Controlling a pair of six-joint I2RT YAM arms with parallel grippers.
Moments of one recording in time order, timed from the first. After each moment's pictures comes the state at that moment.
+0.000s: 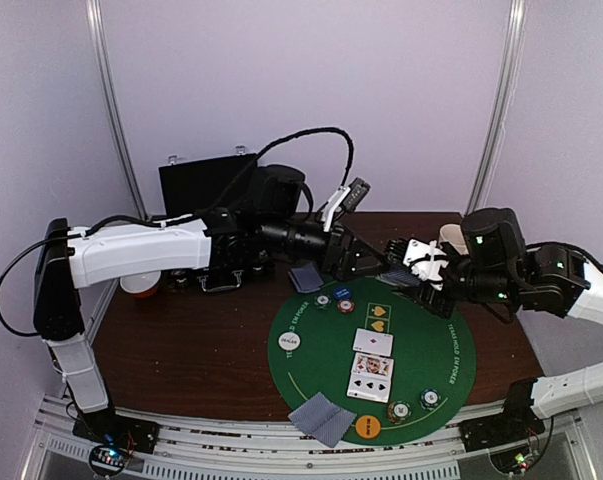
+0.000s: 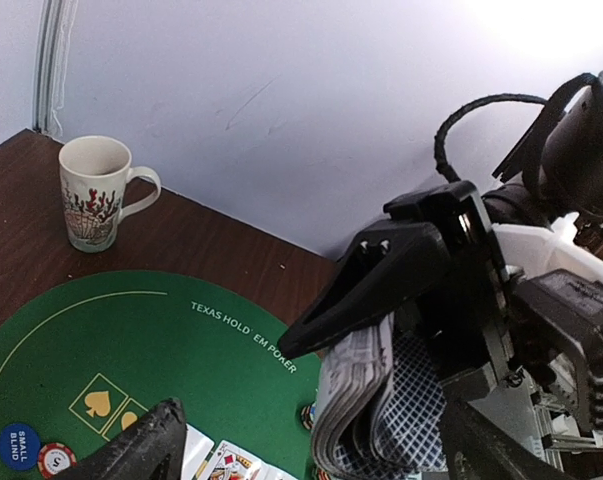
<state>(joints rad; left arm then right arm) -1.00 1.83 1.57 -0.02 0.61 -0.30 0.97 0.97 0.98 -0.59 0.19 -0.46</state>
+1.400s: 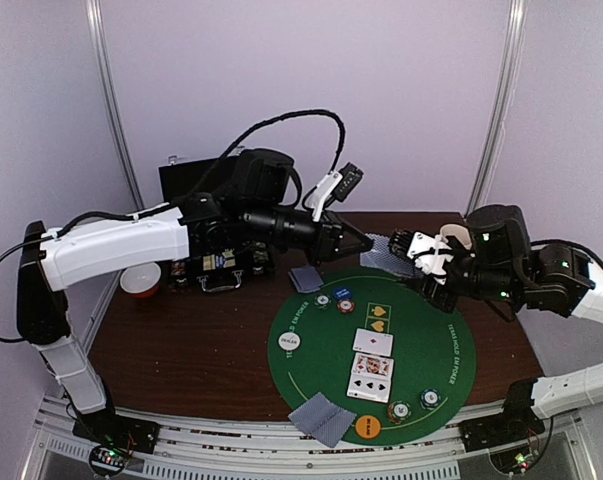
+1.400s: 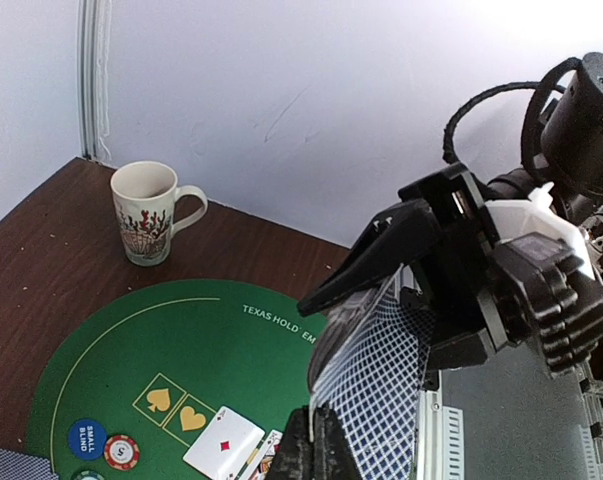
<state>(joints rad) -1.01 1.75 1.61 -0.18 0.46 -0.15 0.98 0.96 1.00 -0.58 0.26 -0.47</state>
